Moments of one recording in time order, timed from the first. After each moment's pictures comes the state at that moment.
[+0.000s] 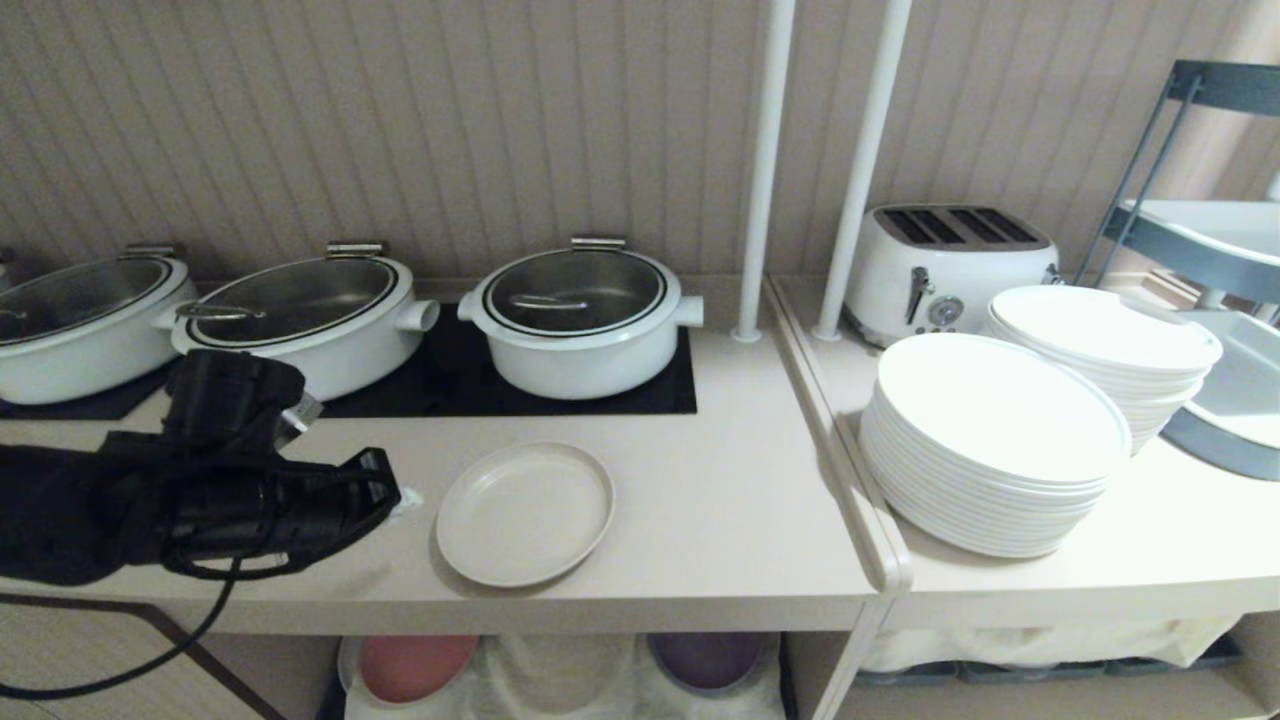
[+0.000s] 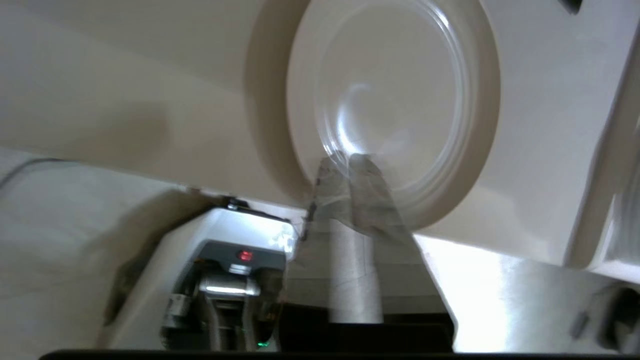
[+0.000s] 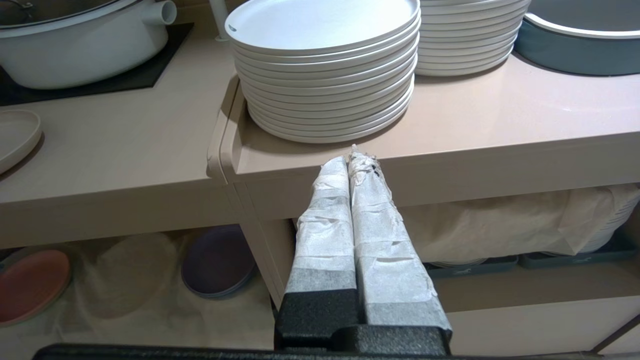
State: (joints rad) left arm -0.10 1.68 -0.72 -0.15 -0.19 -0.63; right arm 0.00 0.00 0.00 -0.01 -0.05 0.10
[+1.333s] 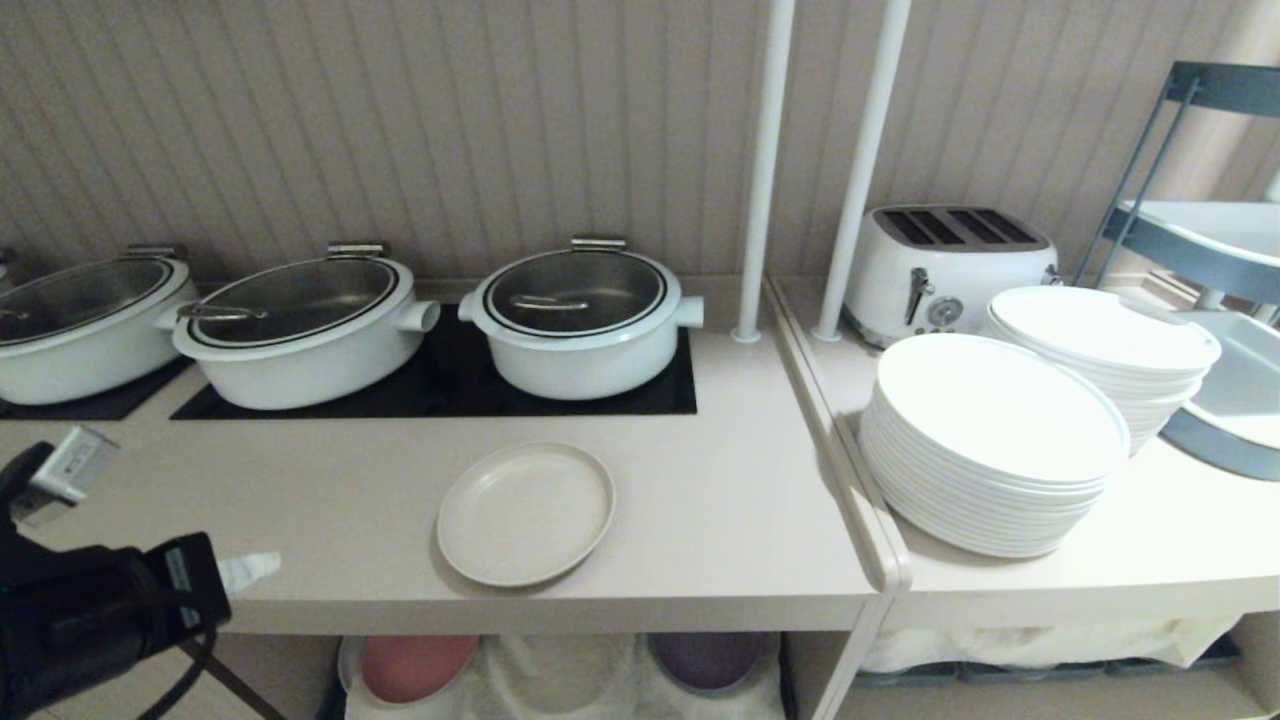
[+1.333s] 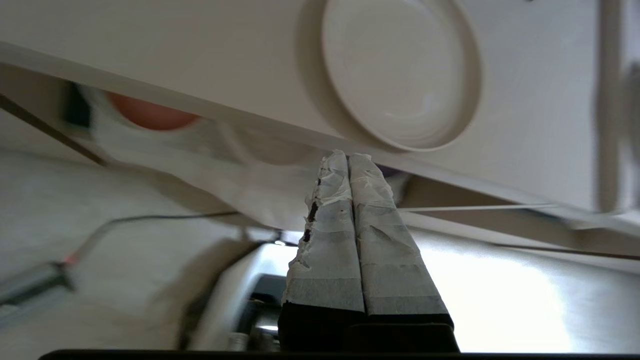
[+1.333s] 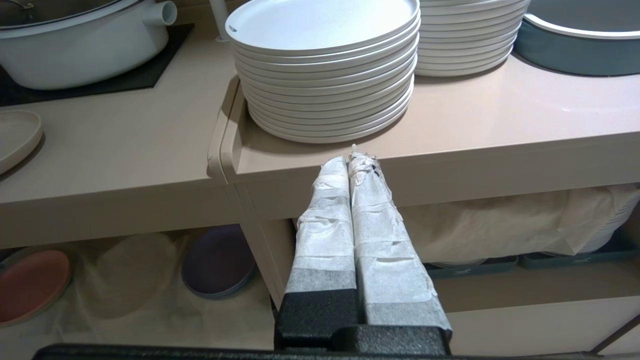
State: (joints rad) left arm -0.05 1.11 -0.48 -0.02 -0.11 -0.45; right arm 0.00 0.00 0.00 -0.01 -0.05 0.10
